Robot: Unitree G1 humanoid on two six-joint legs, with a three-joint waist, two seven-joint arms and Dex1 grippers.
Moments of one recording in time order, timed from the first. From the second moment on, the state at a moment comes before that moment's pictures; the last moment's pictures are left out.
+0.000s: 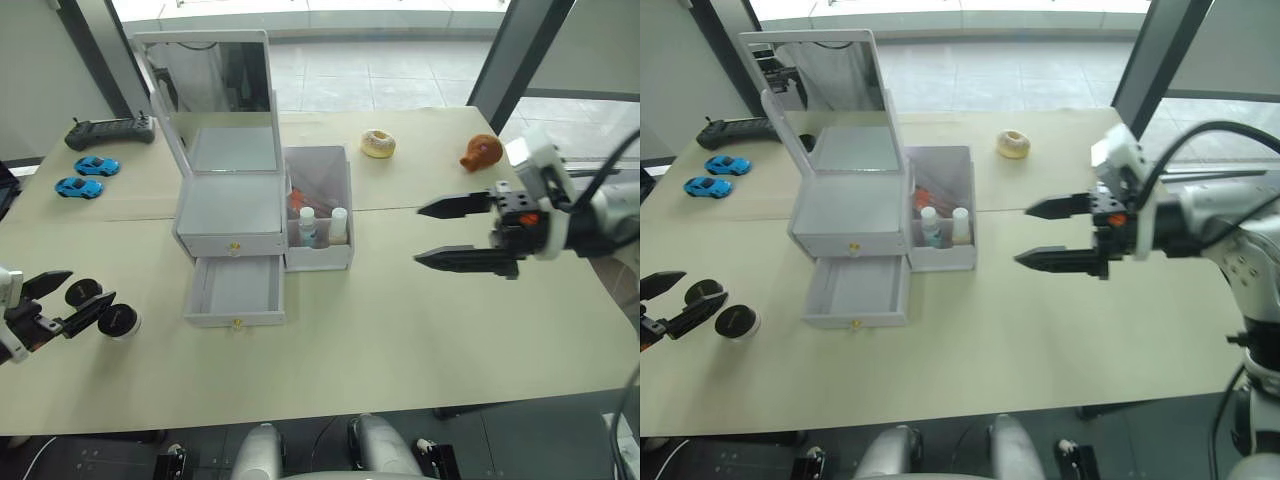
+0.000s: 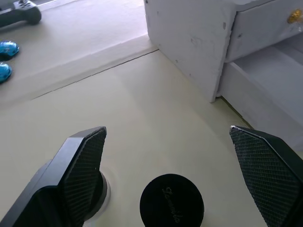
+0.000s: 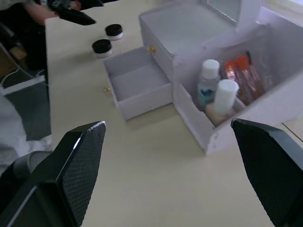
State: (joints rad) left arm 0.29 0.83 0.73 -0.13 -0.53 0.40 -0.86; right arm -0.77 -0.97 0.02 -0.26 0.80 0.92 1.23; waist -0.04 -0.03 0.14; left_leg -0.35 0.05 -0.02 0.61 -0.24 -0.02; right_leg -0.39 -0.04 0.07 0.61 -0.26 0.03
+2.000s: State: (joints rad) left arm 0.02 0.96 0.52 -0.24 -0.62 0.66 -0.91; right arm -0.94 -0.94 0.09 -0.30 0.67 1.05 1.15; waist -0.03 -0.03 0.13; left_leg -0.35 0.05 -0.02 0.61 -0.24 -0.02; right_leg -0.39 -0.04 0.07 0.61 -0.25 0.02
